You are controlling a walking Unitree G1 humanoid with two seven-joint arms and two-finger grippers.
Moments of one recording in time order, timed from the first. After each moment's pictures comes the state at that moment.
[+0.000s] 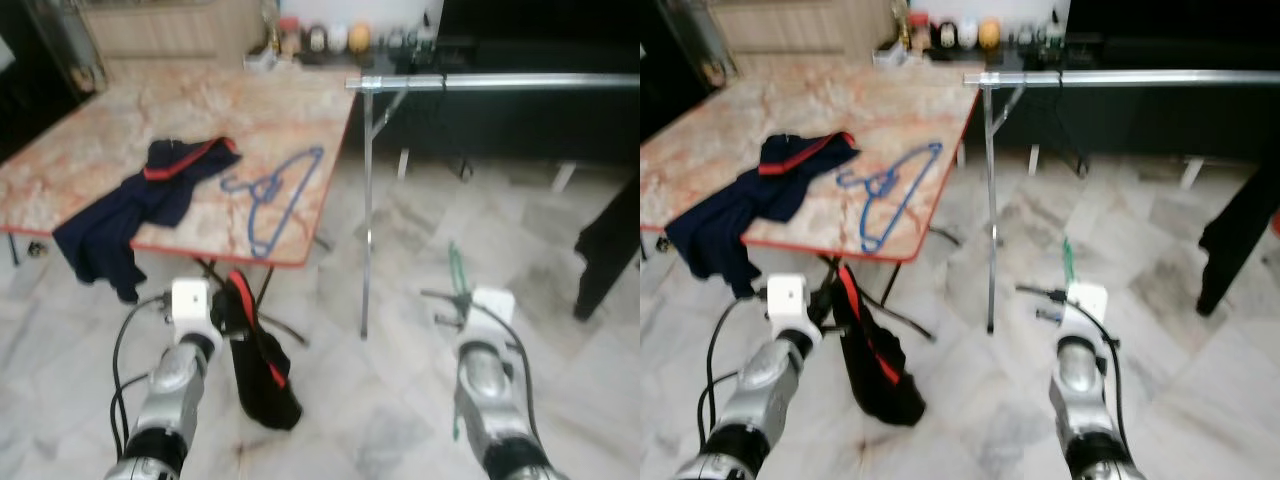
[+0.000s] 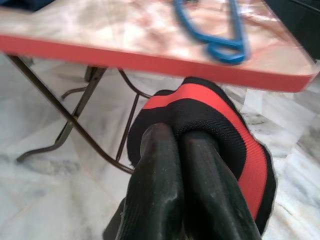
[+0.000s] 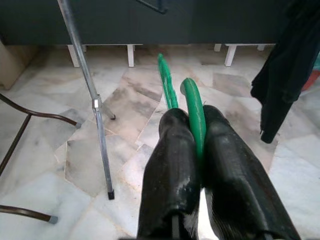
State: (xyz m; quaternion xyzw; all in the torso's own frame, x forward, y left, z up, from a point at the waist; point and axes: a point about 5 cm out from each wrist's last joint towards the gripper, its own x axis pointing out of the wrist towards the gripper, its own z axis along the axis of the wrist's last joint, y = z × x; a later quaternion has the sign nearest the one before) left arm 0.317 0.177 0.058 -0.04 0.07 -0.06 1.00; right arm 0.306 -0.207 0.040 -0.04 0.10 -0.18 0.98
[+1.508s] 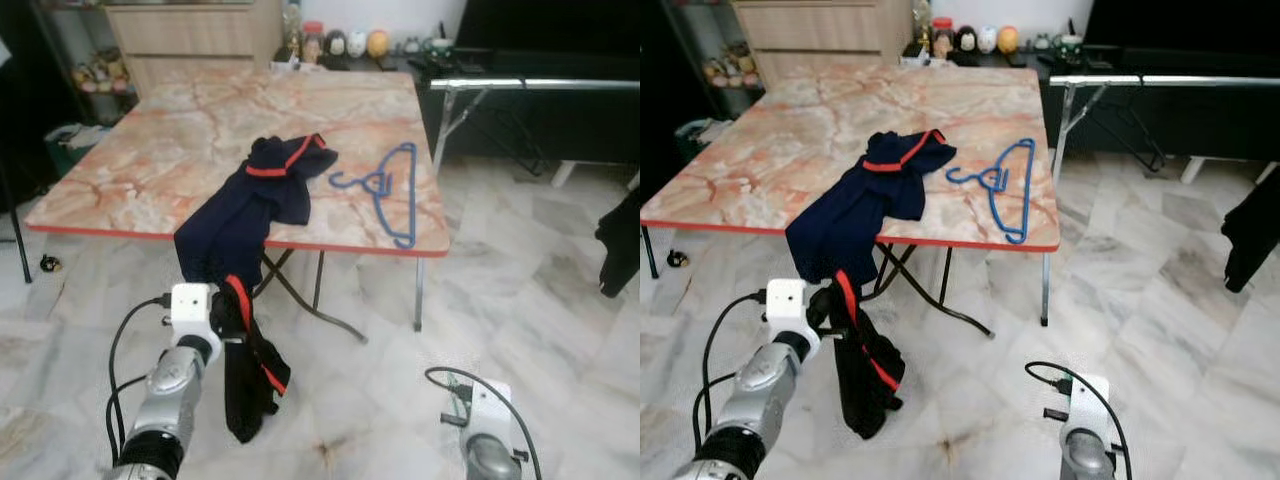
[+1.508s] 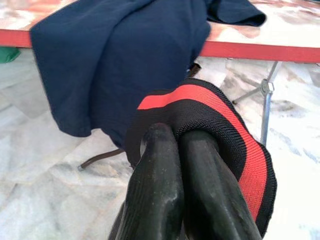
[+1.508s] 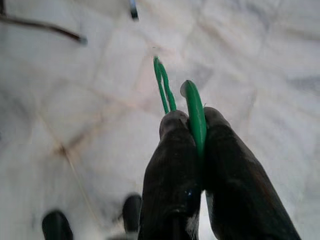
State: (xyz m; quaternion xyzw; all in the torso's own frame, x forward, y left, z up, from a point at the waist) left arm 0.313 0.182 0.056 -0.03 0.07 -0.05 1.00; right arm 0.206 -0.227 -0.063 -0.04 0.40 -0.19 0.90
